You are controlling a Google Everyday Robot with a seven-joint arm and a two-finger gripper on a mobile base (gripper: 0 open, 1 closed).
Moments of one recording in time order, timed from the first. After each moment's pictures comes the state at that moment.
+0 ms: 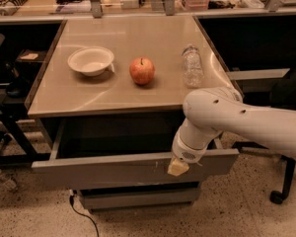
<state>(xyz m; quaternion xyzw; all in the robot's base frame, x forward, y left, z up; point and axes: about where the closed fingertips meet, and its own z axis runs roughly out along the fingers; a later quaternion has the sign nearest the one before) 0.459 -0.083 0.644 -0.62 0.78 0.11 0.07</state>
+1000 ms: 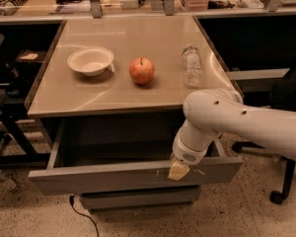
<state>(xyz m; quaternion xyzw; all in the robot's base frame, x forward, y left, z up) 0.456 -0.084 0.646 -0.62 0.78 0.11 0.07</state>
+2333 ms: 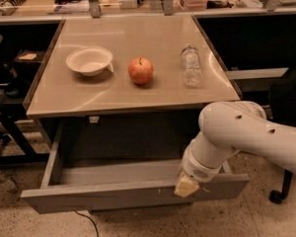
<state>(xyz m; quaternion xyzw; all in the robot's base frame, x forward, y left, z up) 0.407 -0.104 0.656 -0.58 0.80 0.12 0.08</state>
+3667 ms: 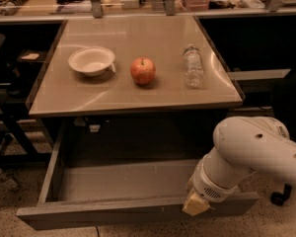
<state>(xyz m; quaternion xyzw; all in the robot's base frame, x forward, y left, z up) 0.359 -0.117 0.662 -0.55 0.82 0.12 0.07</state>
